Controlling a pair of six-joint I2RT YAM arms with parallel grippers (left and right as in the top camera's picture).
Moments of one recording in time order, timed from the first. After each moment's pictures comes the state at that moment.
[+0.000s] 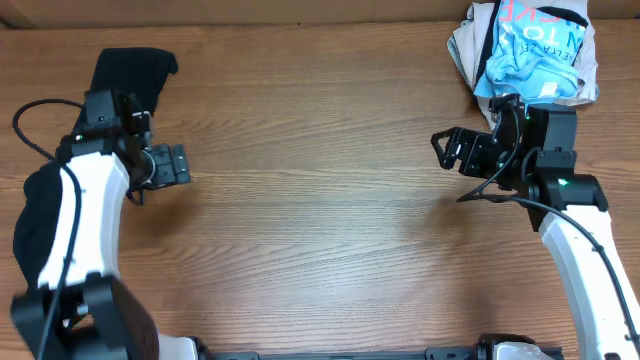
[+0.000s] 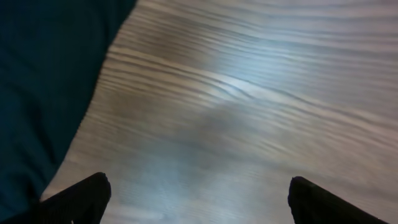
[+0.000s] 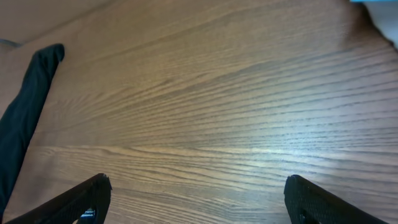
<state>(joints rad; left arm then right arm) 0.25 1.65 1.26 -0.91 -0.02 -0.05 -0.05 1.32 0.99 -0.52 -0.45 0.23</state>
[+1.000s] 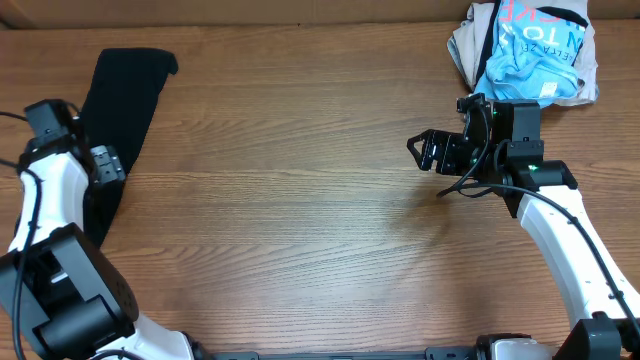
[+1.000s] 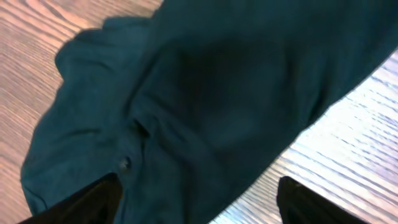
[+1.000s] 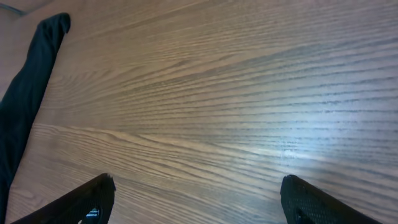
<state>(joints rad) 0.47 1.80 1.26 -0.61 -0.22 0.07 0.04 1.43 0.99 -0.45 -0.47 0.23</state>
